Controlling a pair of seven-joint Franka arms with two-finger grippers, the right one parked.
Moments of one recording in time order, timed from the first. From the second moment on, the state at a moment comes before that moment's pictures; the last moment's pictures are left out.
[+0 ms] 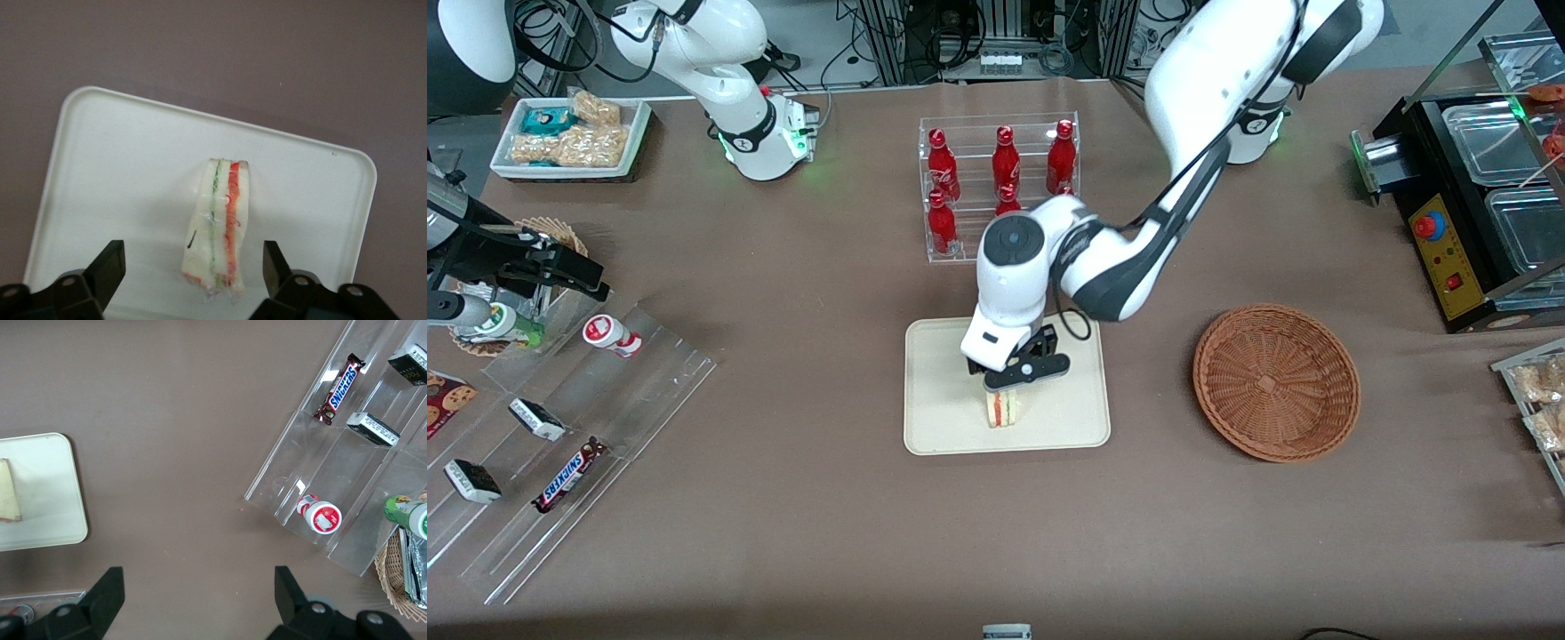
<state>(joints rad) -0.55 0.64 -0.23 -1.37 0.28 2.12 -1.15</state>
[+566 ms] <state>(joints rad) -0.07 0.35 -0.22 -1.47 0.10 1.74 -0.43</state>
